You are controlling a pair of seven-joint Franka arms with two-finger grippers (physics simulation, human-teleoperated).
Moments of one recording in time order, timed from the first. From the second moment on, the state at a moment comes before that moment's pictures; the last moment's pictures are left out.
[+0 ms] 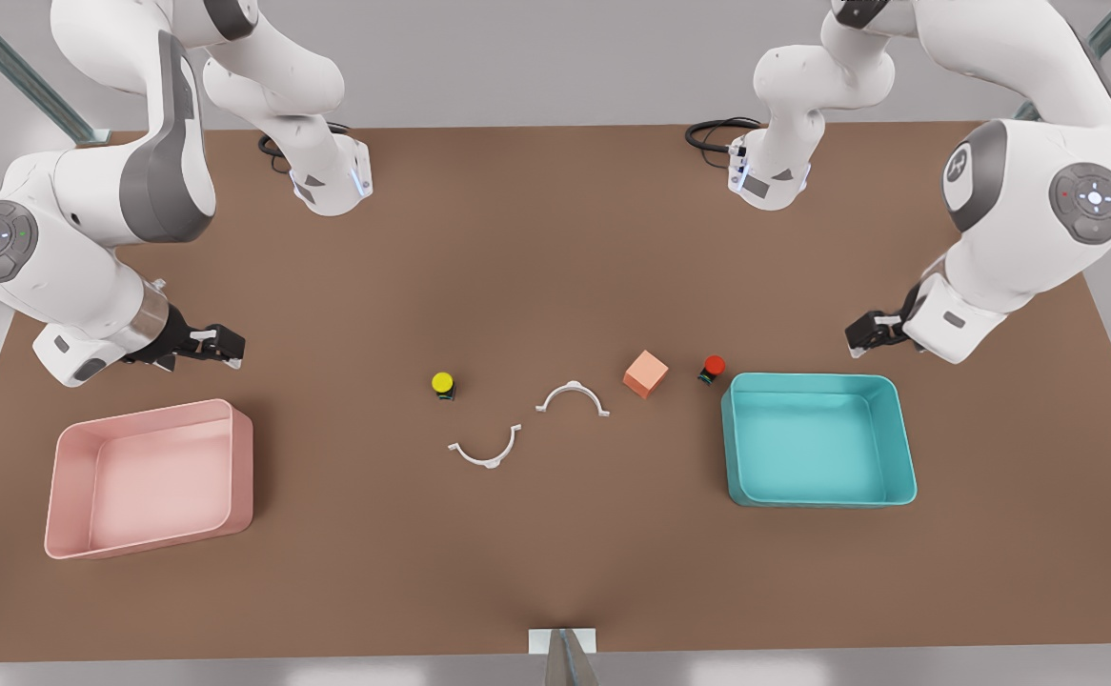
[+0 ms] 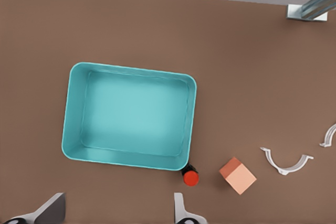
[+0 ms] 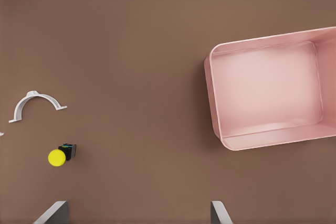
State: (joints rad) left arm -0.06 0.22 -0.07 -1.32 0.00 1.54 -0.21; right arm -0.03 0.23 0.14 -1.34 -0.03 1.53 0.08
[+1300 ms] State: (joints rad) left arm -0.31 0.33 -0.07 -2.29 -0.06 2.53 -1.51; right arm 0.21 0.54 0.31 -1.89 -0.14 2.35 0.48
